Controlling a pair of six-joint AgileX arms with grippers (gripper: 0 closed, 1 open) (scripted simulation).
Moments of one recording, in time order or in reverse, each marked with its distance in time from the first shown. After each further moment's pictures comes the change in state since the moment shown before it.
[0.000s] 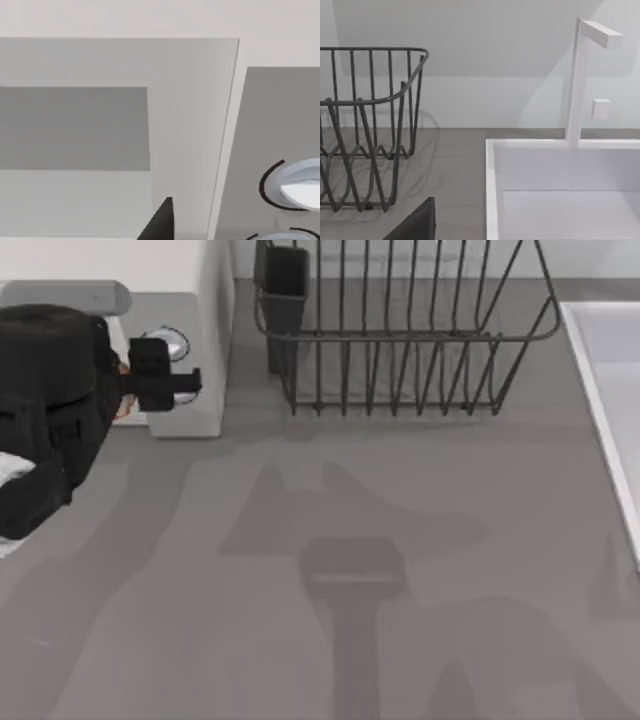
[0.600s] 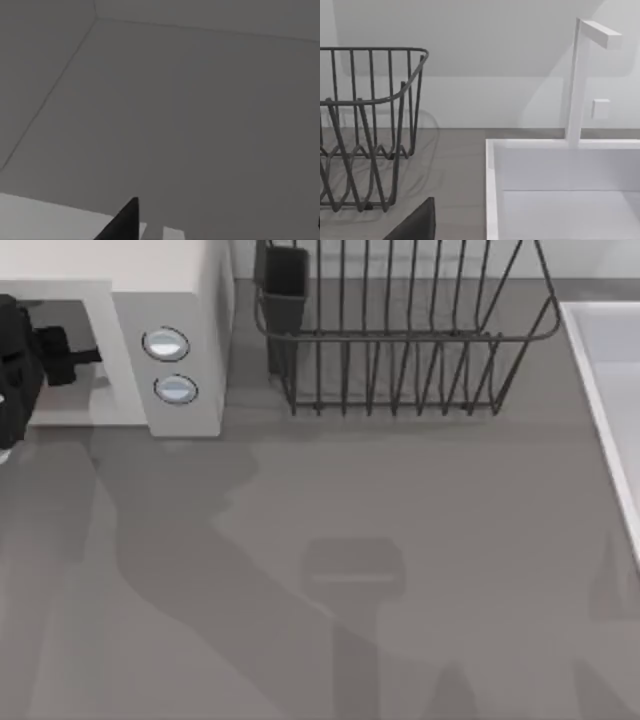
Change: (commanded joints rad) left arm 0.169 0.396 0.378 0.082 0.164 0.060; right arm 0.000 0.000 0.000 0.000 0.000 0.000
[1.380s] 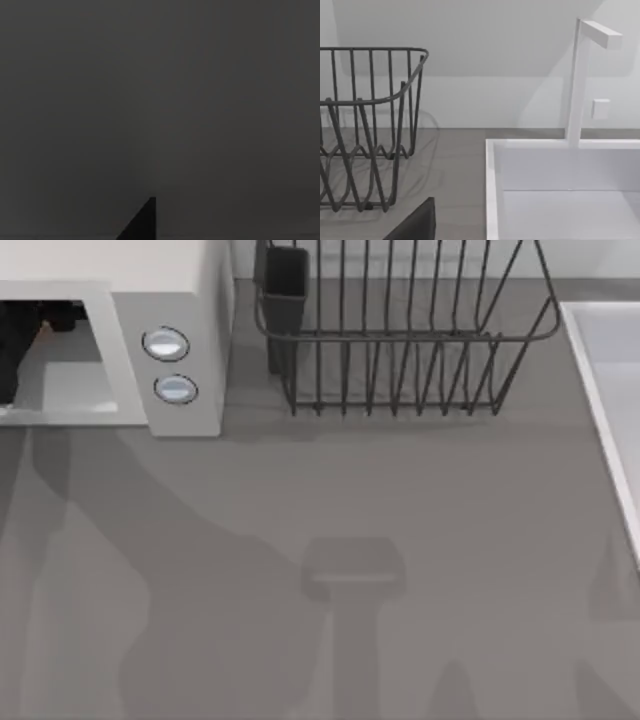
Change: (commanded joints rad) left arm 0.309 0.824 0.731 0.151 0.300 0.109; right arm 0.000 0.000 0.000 0.000 0.000 0.000
